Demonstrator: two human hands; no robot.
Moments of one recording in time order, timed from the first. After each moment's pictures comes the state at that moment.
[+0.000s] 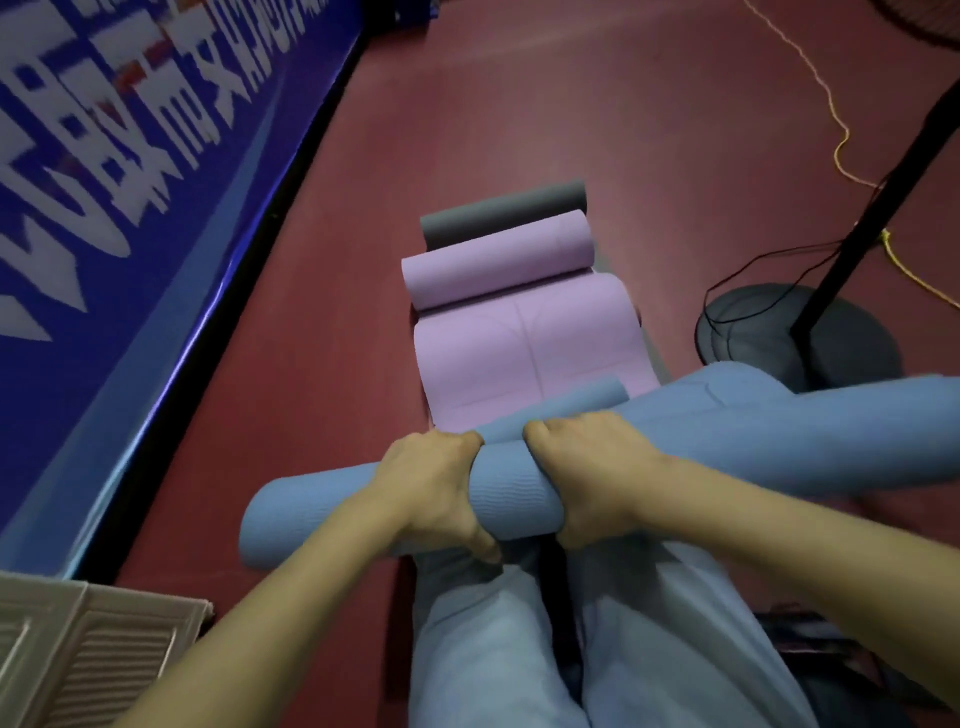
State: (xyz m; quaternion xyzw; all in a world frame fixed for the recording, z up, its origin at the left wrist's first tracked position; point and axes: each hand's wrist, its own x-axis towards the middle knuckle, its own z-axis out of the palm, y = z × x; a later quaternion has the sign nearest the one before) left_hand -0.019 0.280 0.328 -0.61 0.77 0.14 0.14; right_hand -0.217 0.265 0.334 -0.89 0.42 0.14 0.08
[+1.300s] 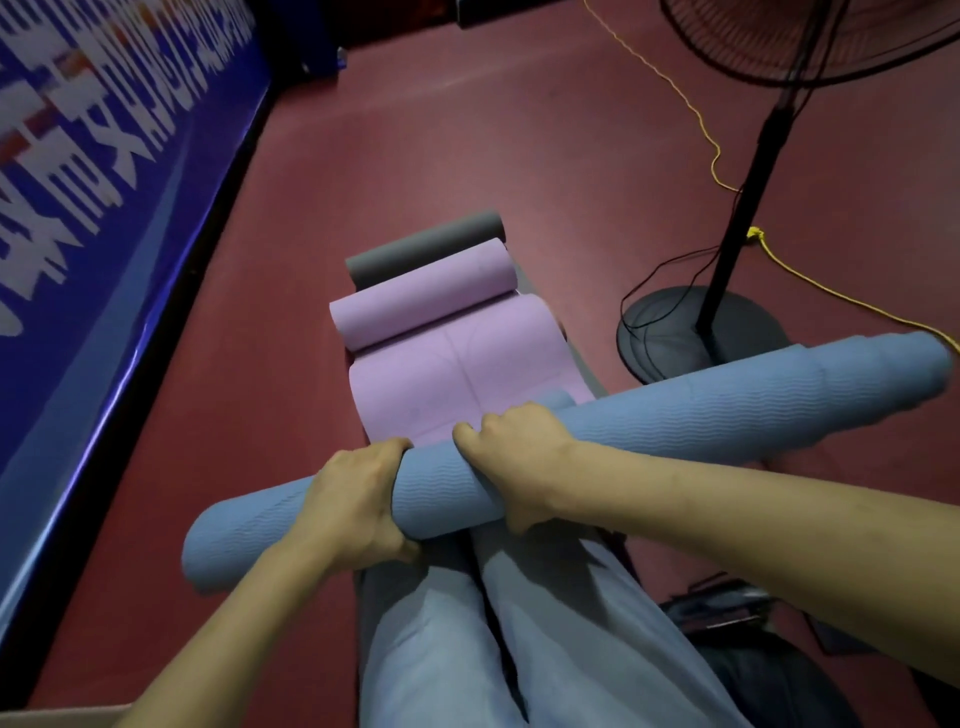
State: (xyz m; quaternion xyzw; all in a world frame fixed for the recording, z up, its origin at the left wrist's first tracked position) left_hand -0.020 0.262 0.318 -0.59 0.80 0.06 0.09; right_hand -0.232 0.258 0.344 -0.87 0.47 0.12 0.01
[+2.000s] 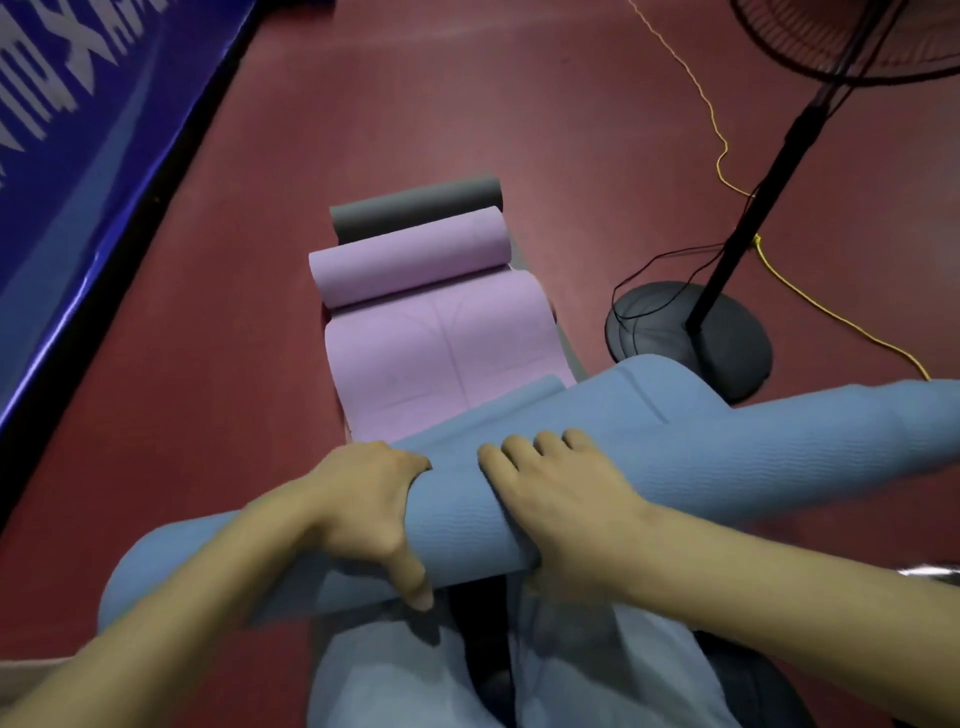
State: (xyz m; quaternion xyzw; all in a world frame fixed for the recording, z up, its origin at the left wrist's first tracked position) left_hand -0.048 0.261 0.346 -0.52 0.79 0.24 0.23; right_hand -0.255 0.303 0.335 -0.87 0.47 0.14 0.05
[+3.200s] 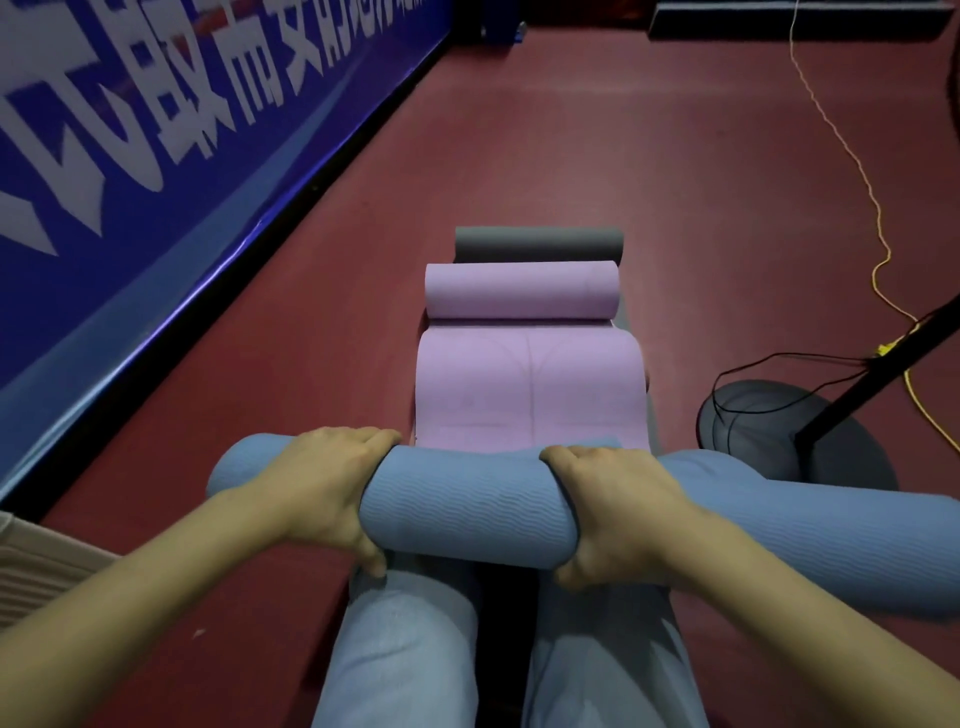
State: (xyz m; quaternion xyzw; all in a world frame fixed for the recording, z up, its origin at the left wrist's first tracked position) left_hand 0.055 0.262 0.326 -0.62 0.77 0.12 0.13; right_hand -0.246 0.220 0.334 -0.90 0.41 0.11 0.09
